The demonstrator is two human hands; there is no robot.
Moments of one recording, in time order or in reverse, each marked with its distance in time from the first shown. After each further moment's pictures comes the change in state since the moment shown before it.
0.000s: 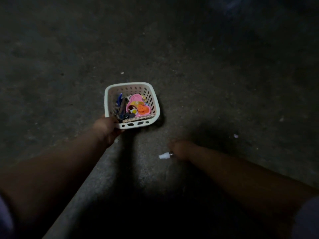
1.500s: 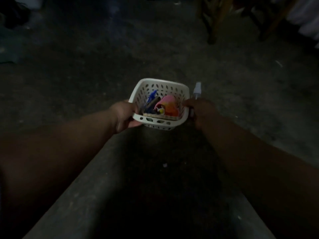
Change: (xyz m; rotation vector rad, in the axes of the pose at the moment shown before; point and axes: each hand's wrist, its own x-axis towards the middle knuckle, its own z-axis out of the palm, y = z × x) left_hand -0.114 0.088 0.442 0.857 -0.810 -0.055; right_hand -0.233 0.298 -0.170 2.165 1.072 0.656
